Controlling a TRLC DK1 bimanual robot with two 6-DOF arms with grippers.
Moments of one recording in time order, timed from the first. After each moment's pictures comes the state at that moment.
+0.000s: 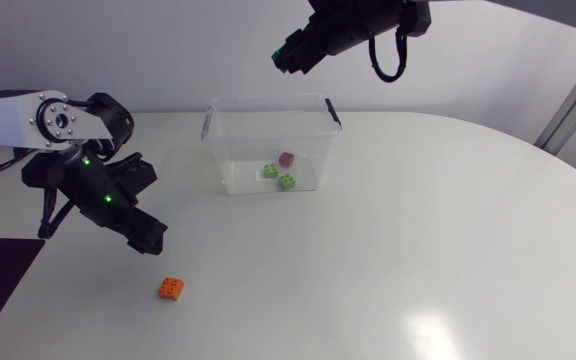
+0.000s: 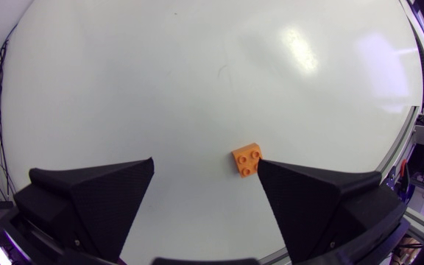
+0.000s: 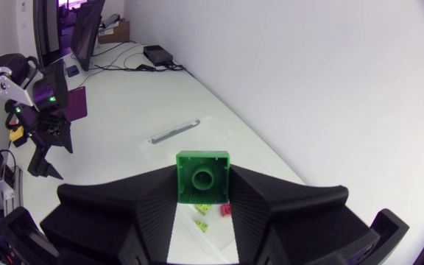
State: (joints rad) left arm -0.15 1.60 1.11 -0.97 0.03 0.36; right arm 0.45 1.96 1.98 -0.60 -0.33 -0.41
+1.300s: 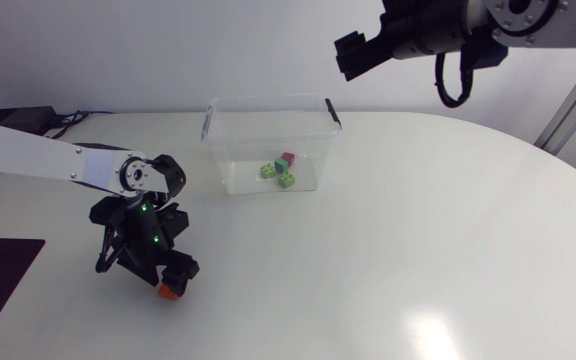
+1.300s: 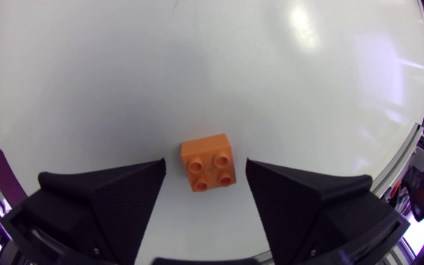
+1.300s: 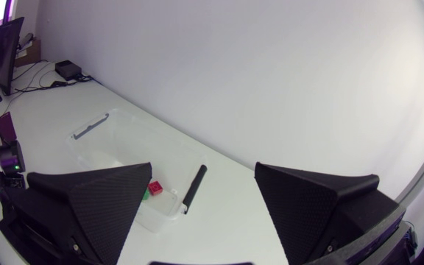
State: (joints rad) left arm -0.28 1.84 1.01 -0.90 0.07 0.10; right arm 0.41 1.57 1.46 -0.28 0.13 -0.27
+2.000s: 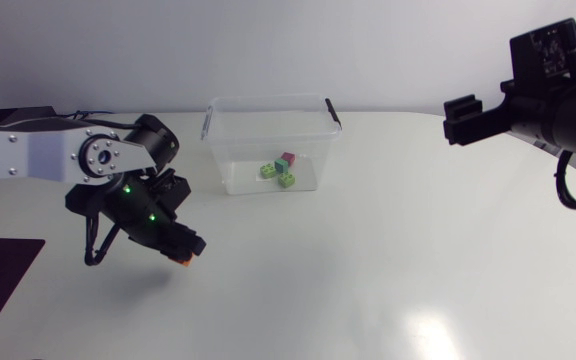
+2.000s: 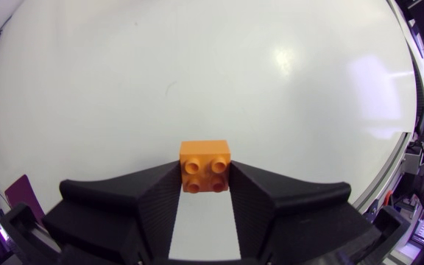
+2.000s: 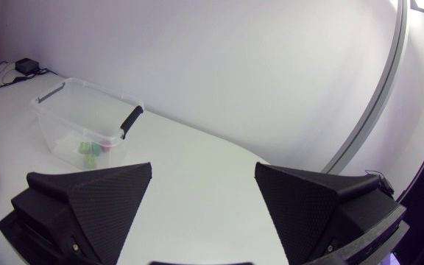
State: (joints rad) left arm -0.35 1.60 1.01 -0.80 0.07 0.07; right arm 0.23 1.06 0.91 -0.20 0.23 -0.26
